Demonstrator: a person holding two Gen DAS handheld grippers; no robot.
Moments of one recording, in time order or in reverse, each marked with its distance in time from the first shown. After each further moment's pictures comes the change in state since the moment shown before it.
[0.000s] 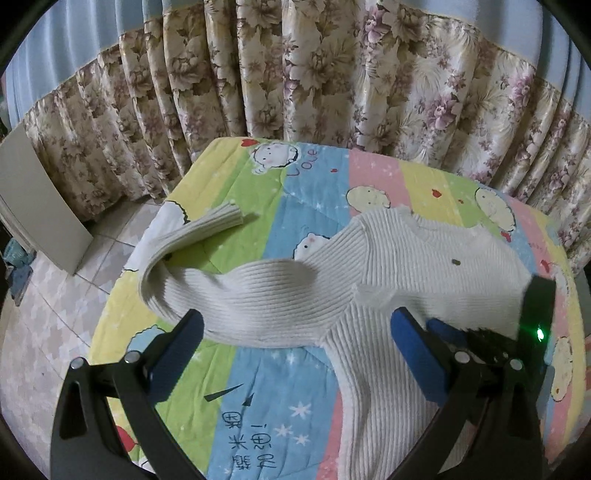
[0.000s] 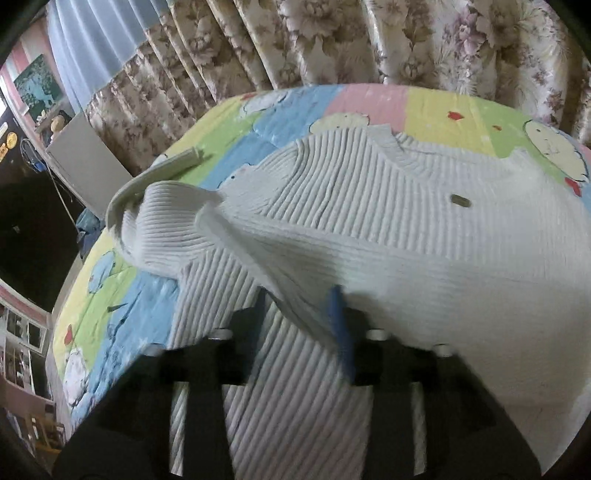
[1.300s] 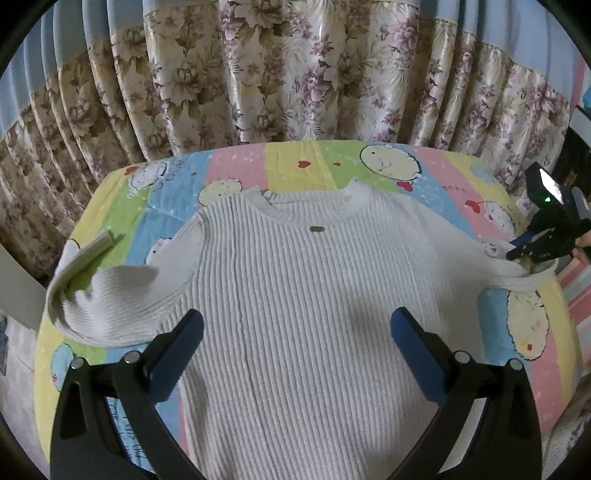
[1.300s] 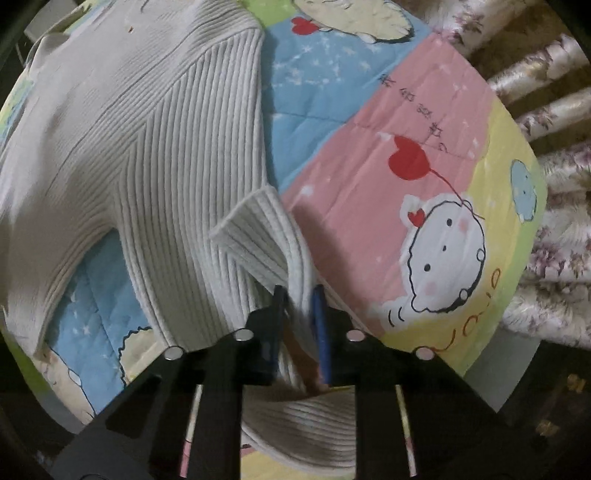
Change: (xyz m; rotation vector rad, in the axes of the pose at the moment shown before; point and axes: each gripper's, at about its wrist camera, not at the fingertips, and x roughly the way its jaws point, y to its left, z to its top) left arm -0.001 -0.165 -0.040 0.250 -0.028 -0.158; right arm -0.139 -0.304 -0.016 -0.316 0.613 -0.329
